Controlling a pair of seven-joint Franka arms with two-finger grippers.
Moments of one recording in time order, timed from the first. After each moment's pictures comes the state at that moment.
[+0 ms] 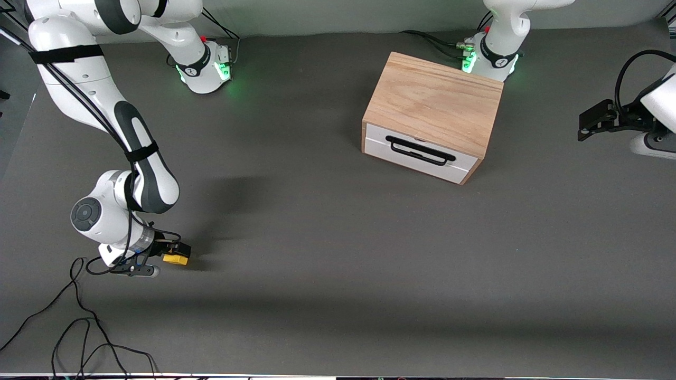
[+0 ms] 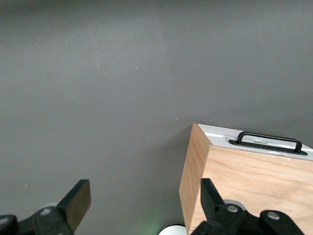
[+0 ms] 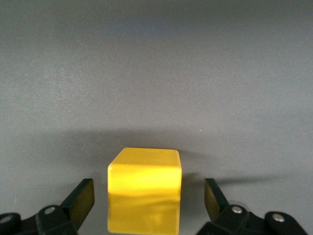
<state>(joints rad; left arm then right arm) 0.01 0.05 -0.08 -1.43 0.01 1.42 0.12 0.06 0.63 -0.07 -1.82 0.13 2.53 -0.01</state>
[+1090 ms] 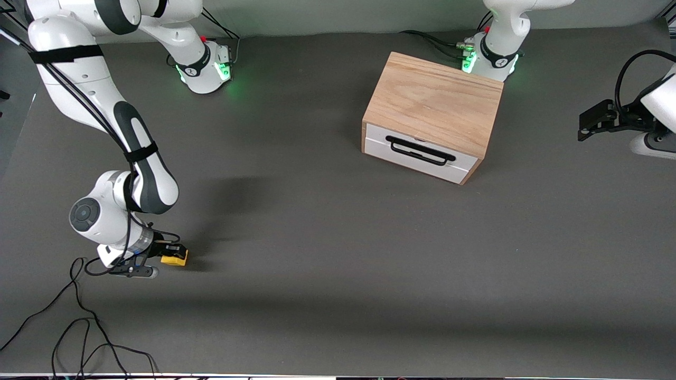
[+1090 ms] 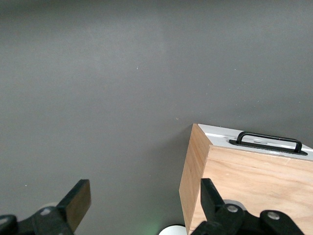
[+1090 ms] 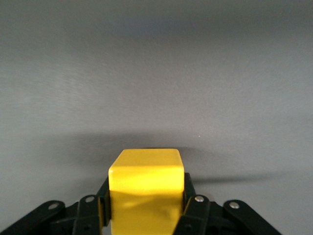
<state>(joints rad) 0.01 0.05 -0.08 -1.43 0.01 1.42 0.12 0.06 0.60 -0.07 -1.79 0.13 2.47 -0.01</state>
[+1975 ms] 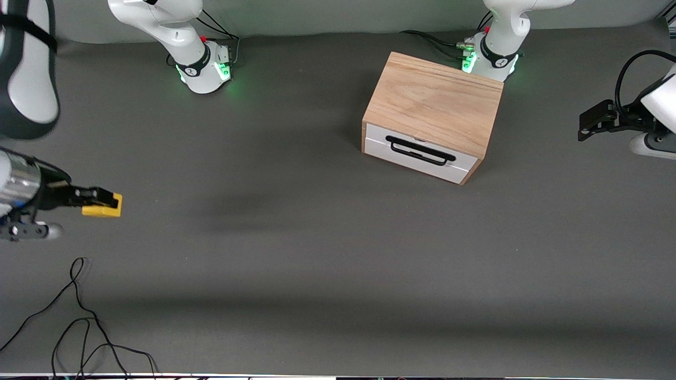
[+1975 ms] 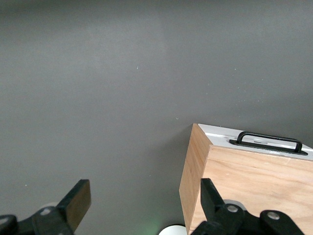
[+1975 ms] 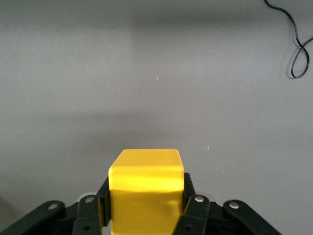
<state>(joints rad) 0.01 0.06 -0.08 -1.44 0.01 1.41 0.12 0.06 0.24 -0.10 -1.45 0.07 1.58 0.00</state>
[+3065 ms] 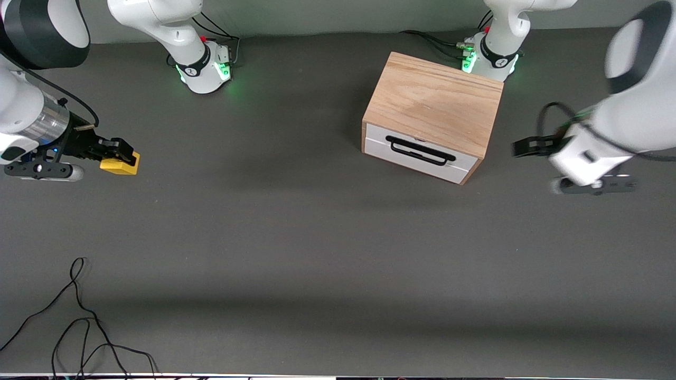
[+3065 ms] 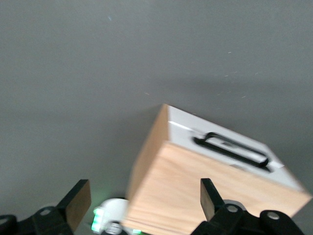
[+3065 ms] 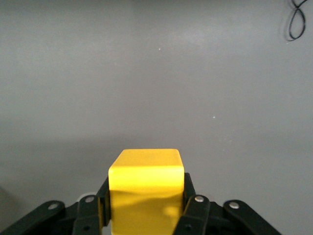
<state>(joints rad) -0.15 0.21 -0.11 -1.45 -0.07 1.37 -0.41 0.15 -0.08 -0.10 -1.84 0.01 1.71 0.15</state>
